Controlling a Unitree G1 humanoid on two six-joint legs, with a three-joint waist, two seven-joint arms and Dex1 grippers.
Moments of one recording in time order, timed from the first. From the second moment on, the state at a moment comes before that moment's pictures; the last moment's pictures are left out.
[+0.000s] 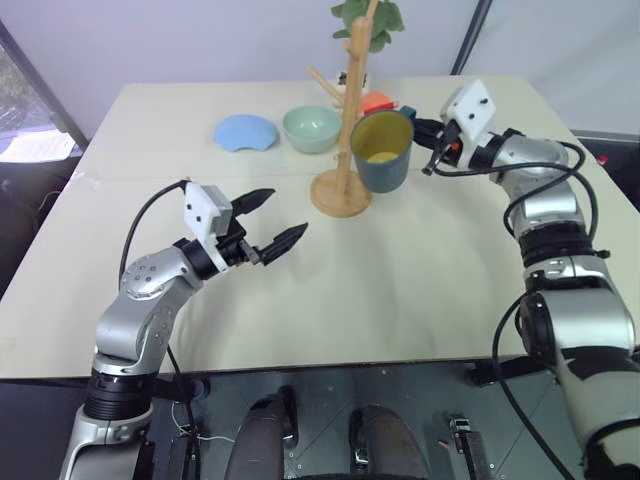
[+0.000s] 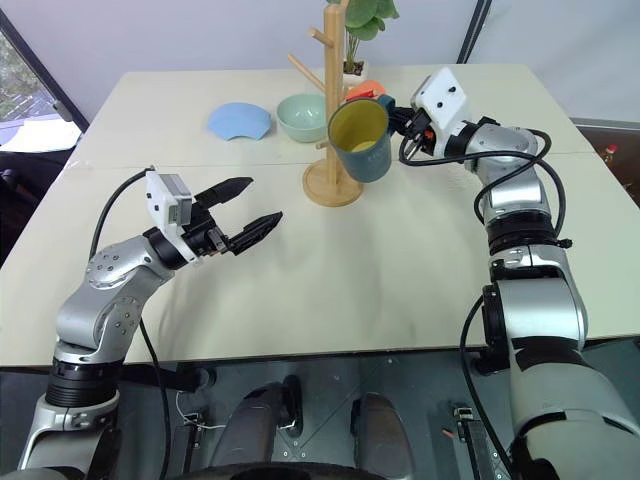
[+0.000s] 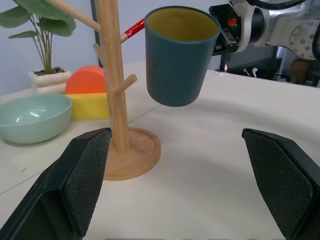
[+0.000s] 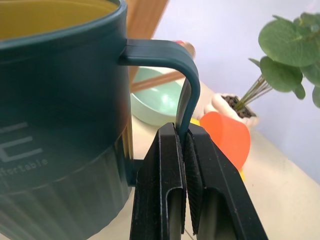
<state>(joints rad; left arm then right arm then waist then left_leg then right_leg) -0.33 0.45 0.07 -0.30 -0.51 0.37 -0.70 -1.11 -0.57 0.02 0.89 0.06 -0.19 0.88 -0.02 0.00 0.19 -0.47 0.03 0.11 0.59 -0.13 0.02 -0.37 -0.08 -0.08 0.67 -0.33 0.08</state>
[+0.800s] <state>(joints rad) -0.33 0.45 0.09 -0.31 -0.55 0.37 -0.67 -1.27 -0.51 0.03 1.14 -0.02 -0.27 0.87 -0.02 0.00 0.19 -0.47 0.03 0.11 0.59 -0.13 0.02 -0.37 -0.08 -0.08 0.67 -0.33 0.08</state>
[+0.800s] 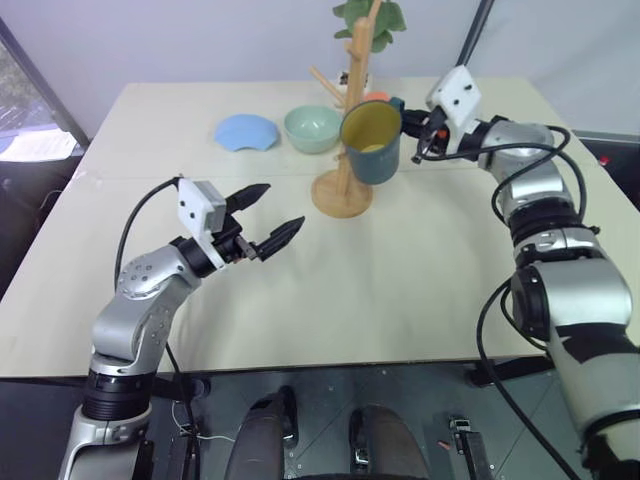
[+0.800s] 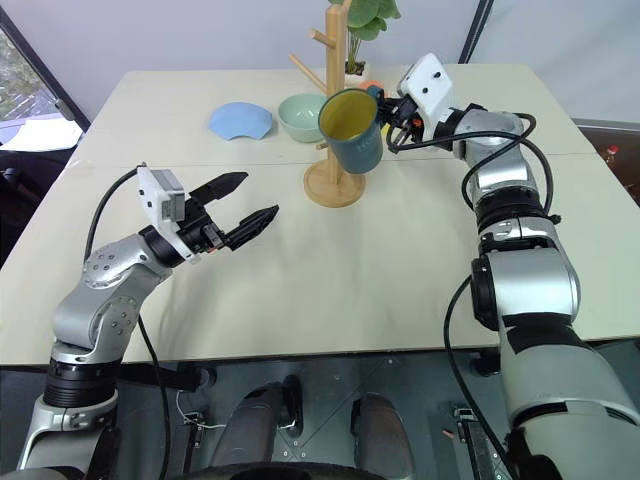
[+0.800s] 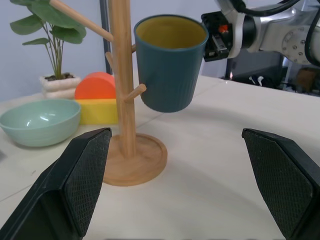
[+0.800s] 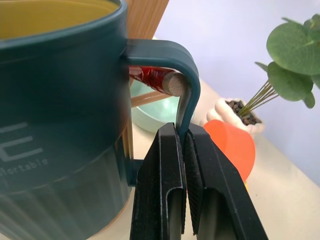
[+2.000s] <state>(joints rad) -0.21 0.36 0.23 -0.07 -0.42 0.29 -0.40 -0.56 -0.44 -0.23 0.56 0.28 -0.01 0.75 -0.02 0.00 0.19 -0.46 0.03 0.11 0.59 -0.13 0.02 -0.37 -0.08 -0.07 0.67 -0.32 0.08</state>
